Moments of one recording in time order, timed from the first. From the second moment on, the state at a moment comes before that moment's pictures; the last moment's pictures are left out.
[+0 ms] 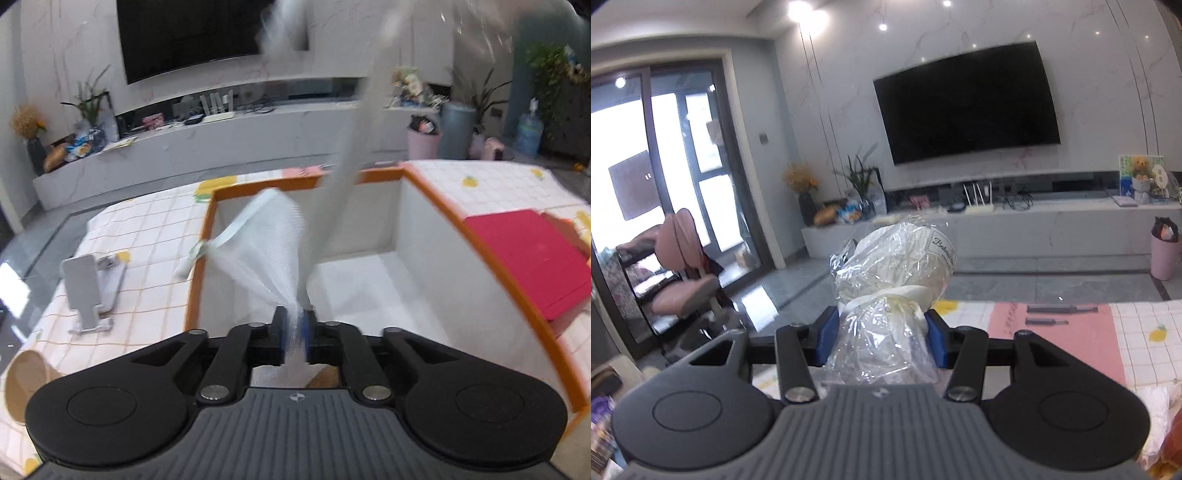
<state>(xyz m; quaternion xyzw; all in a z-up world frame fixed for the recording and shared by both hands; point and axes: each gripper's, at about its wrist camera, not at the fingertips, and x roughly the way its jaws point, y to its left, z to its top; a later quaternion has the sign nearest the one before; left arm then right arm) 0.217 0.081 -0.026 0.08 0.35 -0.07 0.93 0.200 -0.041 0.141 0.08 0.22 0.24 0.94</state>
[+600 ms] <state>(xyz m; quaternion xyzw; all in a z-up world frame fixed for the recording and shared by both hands) 0.188 0.126 0.037 -0.03 0.34 -0.03 0.94 0.234 -0.058 0.094 0.01 0.30 0.19 0.93</state>
